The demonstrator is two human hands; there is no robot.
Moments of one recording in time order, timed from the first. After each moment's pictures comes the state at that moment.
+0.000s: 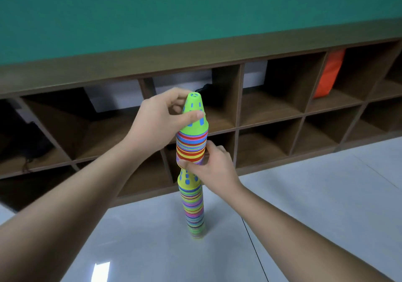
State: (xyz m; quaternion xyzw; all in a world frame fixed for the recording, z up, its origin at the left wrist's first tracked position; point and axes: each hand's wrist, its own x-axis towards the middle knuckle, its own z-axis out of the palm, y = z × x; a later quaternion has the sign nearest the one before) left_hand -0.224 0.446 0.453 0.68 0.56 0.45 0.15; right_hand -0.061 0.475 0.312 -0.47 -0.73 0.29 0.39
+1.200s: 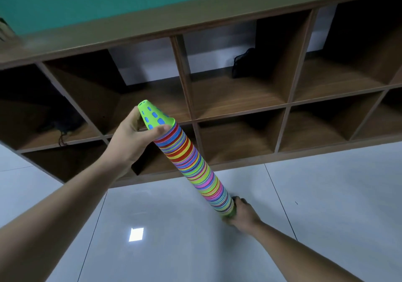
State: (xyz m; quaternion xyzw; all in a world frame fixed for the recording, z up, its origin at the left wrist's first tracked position) left_hand -0.377 0.422 0.338 0.50 0.66 0.49 0.28; right_hand -0.098 0.490 -0.014 -0.55 -0.72 0.43 0.03
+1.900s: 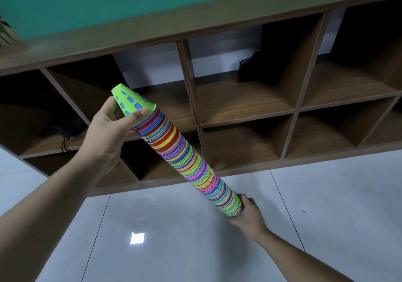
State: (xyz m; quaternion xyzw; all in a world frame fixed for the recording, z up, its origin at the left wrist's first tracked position) left_hand -0.415 0.427 0.368 0.48 0.59 0.59 0.28; right_hand -0.103 0.495 0.000 -0.55 -0.67 0.45 0.19
